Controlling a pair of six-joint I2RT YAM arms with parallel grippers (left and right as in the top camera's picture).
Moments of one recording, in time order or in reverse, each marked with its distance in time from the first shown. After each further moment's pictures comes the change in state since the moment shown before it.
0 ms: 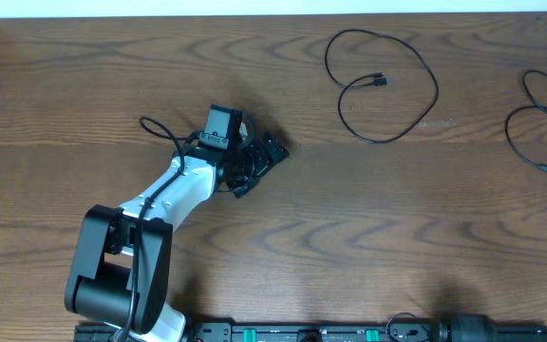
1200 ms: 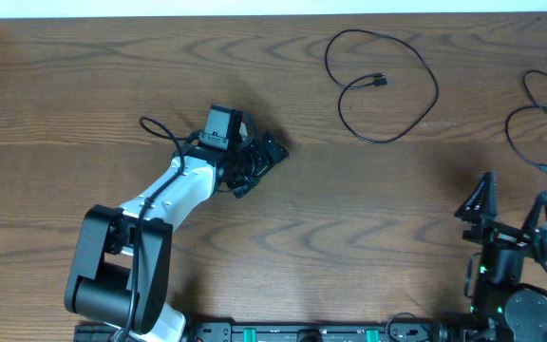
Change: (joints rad) left arm 0.000 0.000 0.000 0.000 0.000 0.000; right arm 0.007 0.006 -1.129 1.017 -0.069 0.002
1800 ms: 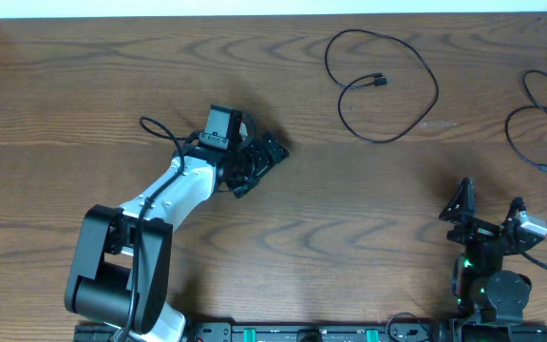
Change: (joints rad) left arm 0.000 0.000 0.000 0.000 0.000 0.000; right arm 0.000 0.000 -0.146 -0.013 0.000 0.000
